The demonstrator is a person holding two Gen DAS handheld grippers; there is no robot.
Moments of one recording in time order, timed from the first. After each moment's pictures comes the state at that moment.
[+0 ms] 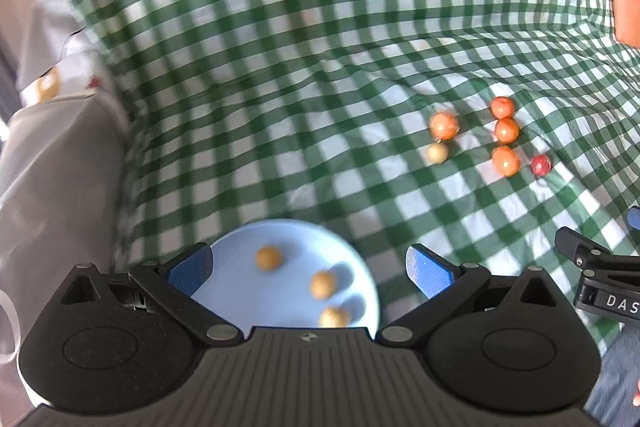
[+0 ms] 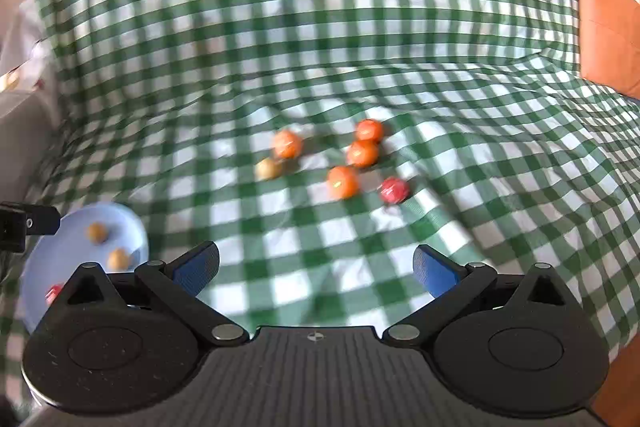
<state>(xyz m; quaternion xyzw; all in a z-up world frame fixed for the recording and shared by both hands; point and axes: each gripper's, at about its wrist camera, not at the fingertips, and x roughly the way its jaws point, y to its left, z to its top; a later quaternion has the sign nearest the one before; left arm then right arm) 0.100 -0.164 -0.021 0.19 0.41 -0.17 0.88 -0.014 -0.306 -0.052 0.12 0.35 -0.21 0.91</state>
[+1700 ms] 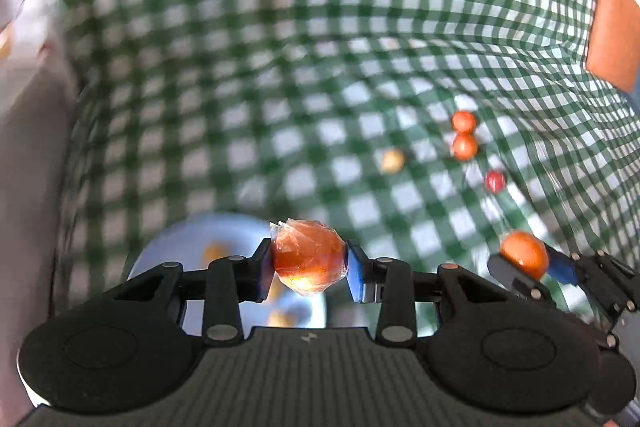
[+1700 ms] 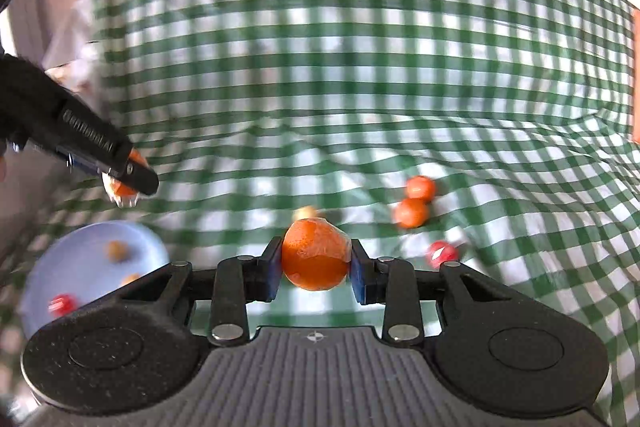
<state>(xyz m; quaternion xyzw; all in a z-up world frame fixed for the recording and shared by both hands) 0.114 -0.141 -0.008 0.10 0.47 -0.22 0.85 0.005 -0.299 -0.052 0.07 0.30 -0.12 0.94</state>
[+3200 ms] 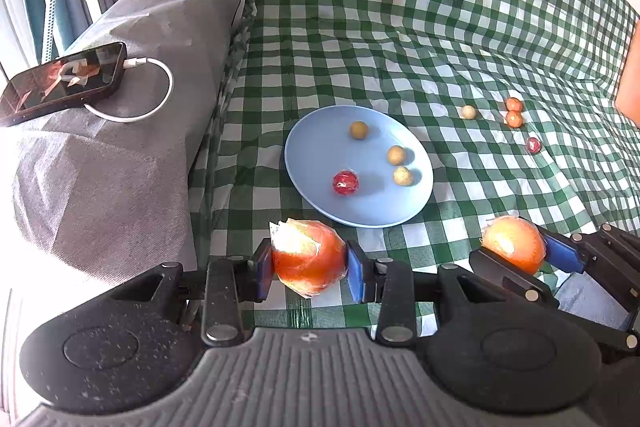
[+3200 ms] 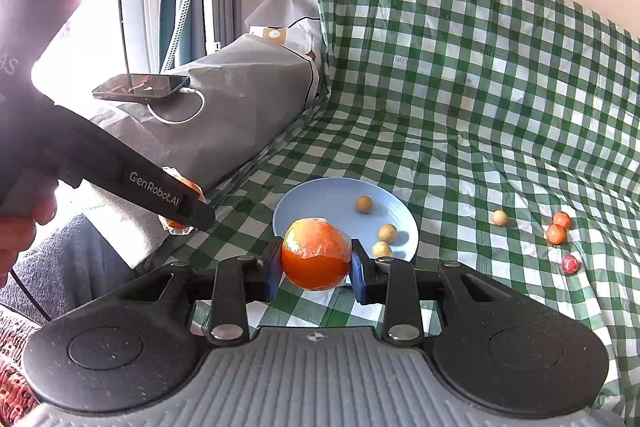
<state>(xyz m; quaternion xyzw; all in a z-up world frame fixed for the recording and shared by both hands) -0.022 0.047 0.006 0.05 0.46 -0.14 0.88 -0.083 -0.080 0.009 -0.02 0.30 0.05 0.95</state>
